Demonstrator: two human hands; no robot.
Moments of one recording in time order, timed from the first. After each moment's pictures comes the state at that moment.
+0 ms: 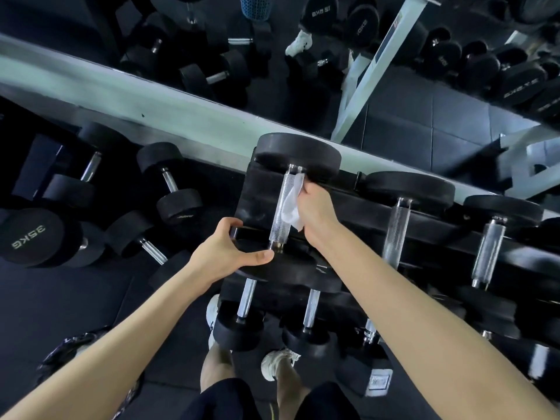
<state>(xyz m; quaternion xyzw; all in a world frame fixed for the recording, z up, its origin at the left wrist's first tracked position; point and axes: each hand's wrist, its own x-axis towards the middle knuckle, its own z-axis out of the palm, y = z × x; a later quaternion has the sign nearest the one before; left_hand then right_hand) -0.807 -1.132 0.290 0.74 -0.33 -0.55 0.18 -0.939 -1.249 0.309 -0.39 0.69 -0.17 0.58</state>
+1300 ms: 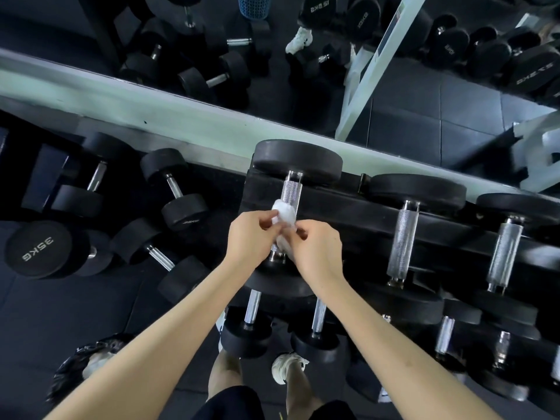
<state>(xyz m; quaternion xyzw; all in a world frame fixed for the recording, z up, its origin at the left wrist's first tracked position) -0.846 -1.183 0.286 0.76 -0.36 -0.45 0.30 -0.960 -1.196 0.310 -0.66 0.66 -0.13 0.35</state>
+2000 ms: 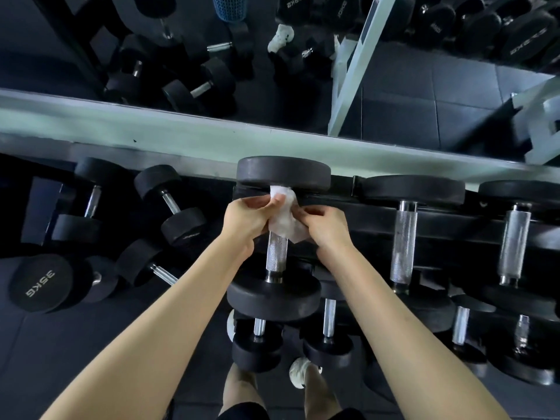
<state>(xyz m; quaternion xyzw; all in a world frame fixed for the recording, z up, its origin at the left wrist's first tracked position) -0.844 -1.246 0.289 0.68 -0.15 -0.60 0.39 -0.970 -1.264 0.283 -0.35 0.72 -0.22 0.56</state>
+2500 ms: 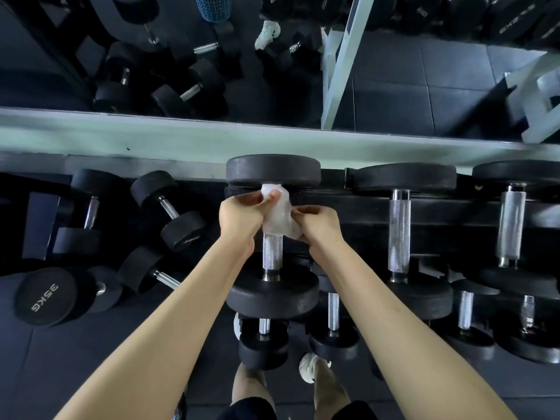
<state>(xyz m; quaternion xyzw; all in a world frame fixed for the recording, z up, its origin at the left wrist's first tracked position) -0.852 -1.252 0.288 0.73 -0.16 -0.54 0.39 -0.969 -1.263 0.278 -0.25 0.72 -0.24 0.60</state>
